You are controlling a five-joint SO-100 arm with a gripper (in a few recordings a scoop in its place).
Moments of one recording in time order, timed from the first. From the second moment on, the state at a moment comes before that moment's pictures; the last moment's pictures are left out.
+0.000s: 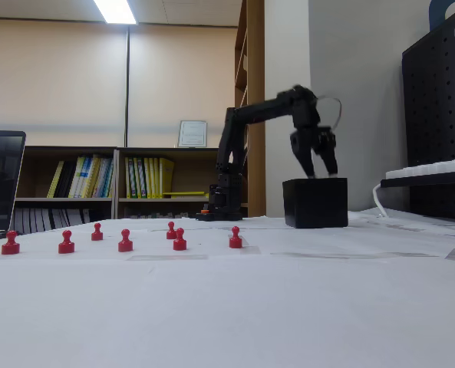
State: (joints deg) arm -41.9 78.6 102.0 86.2 -117.4
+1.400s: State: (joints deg) arm 12.8 87.2 29.2 -24.0 -79.2
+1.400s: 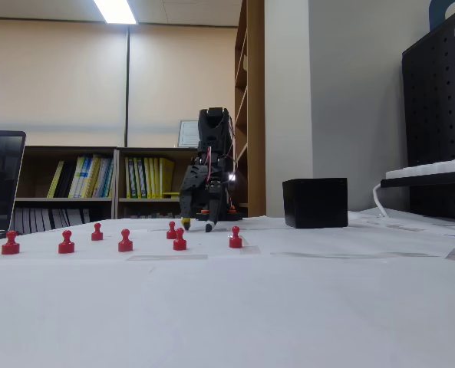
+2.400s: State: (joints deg) arm 14.5 108.1 48.3 -32.9 -80.9
